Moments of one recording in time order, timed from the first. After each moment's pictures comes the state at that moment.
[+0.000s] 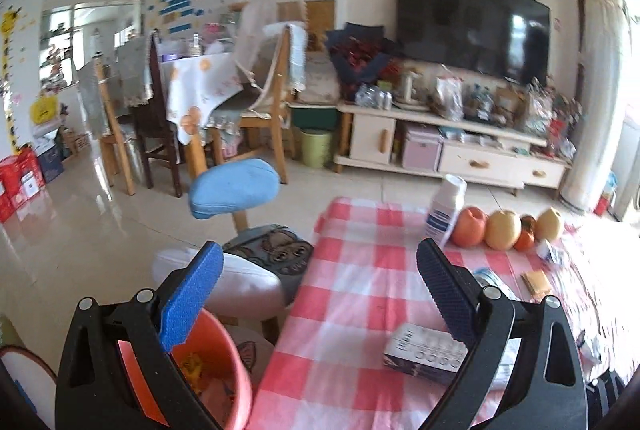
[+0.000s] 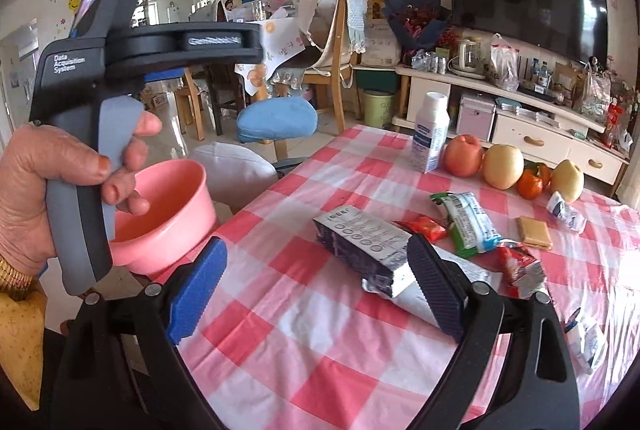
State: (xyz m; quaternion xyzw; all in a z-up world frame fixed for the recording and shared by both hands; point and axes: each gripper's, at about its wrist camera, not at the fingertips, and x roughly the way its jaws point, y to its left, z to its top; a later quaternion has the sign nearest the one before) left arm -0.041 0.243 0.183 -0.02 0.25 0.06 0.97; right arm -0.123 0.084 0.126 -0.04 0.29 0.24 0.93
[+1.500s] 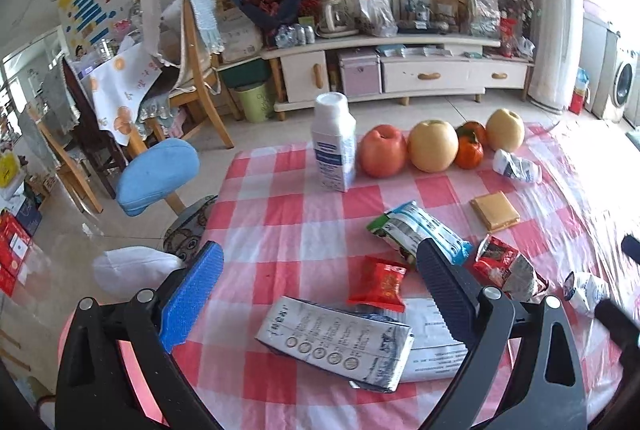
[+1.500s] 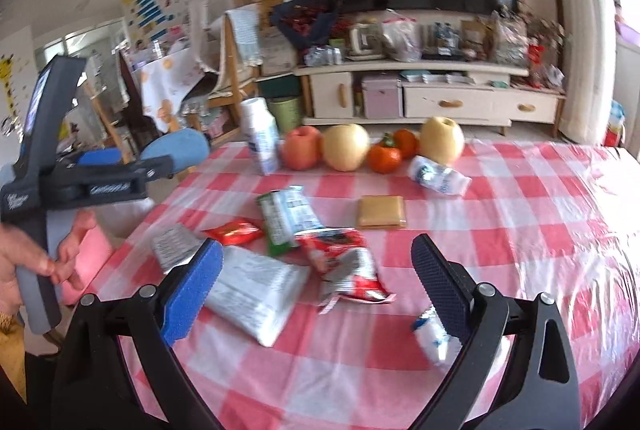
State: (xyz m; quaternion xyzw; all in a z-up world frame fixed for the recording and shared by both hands) left arm 0.010 0.094 0.143 0.09 0.36 -0.02 0.93; right arm -0.082 -0.119 0.121 0.06 0.30 0.11 0.95
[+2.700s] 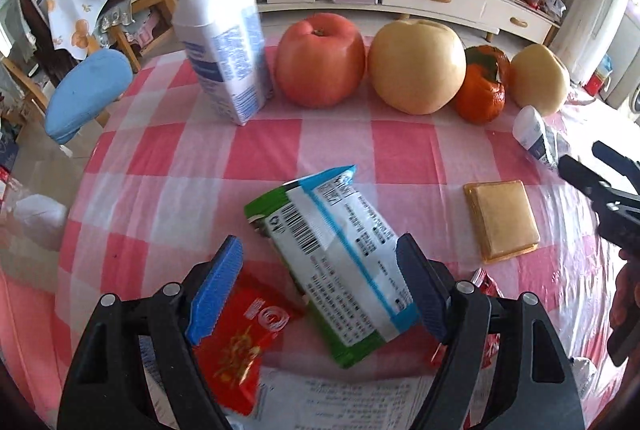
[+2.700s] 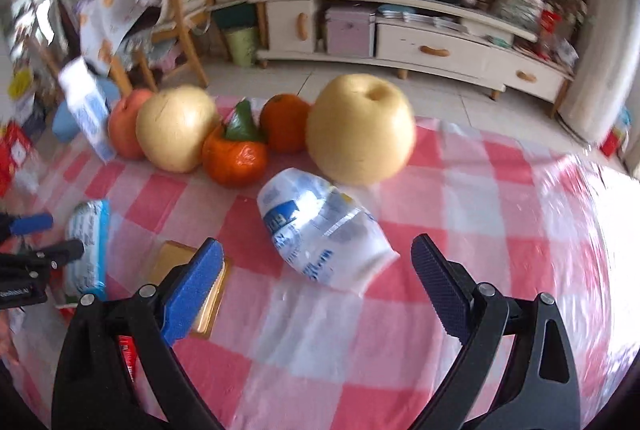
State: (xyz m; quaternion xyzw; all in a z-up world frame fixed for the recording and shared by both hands) left arm 0.131 0.008 0.035 0.03 0.52 0.00 0.85; right arm 0.143 -0.222 0.039 -0.02 0.43 0.09 0.90
